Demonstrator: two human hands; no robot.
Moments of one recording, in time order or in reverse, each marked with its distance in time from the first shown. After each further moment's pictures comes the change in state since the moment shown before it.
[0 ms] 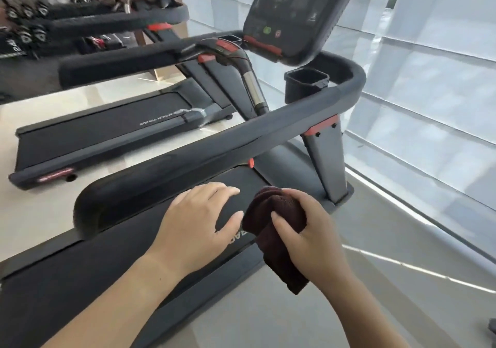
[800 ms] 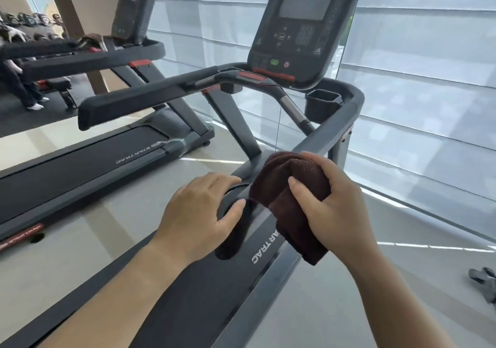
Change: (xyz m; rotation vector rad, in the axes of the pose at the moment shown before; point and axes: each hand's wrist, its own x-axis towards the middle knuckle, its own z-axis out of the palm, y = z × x) left_hand -0.048 -0.244 -0.129 -0.117 0.071 0.263; right_hand -0.032 -0.218 0.176 -0.008 0.377 -0.068
